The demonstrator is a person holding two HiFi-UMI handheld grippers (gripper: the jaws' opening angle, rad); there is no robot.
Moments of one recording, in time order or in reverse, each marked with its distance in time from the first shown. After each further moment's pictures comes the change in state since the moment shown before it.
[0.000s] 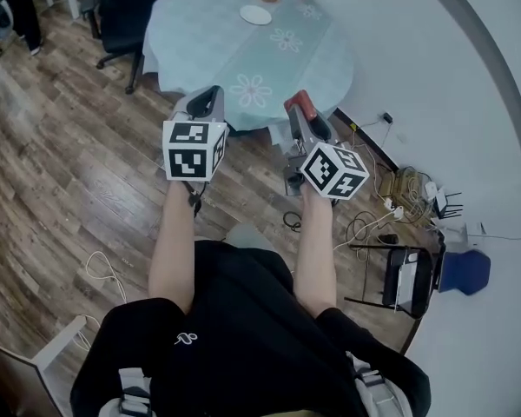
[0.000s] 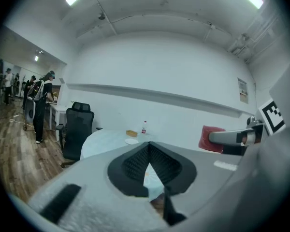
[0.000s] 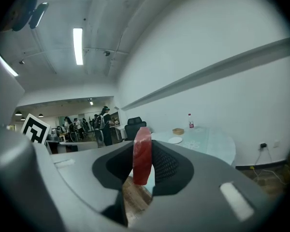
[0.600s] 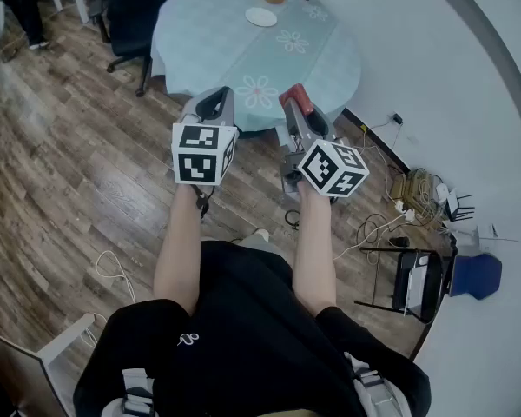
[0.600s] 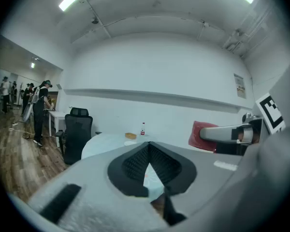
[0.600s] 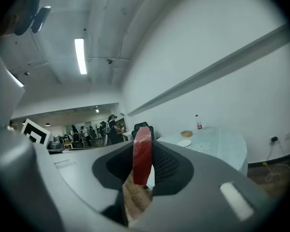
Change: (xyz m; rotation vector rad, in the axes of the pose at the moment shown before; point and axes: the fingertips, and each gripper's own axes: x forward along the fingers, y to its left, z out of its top) left arm -0.001 -0.026 0.012 0.068 -0.016 -0.001; right arm 0.002 0.014 0.015 0.053 -0.066 0.085
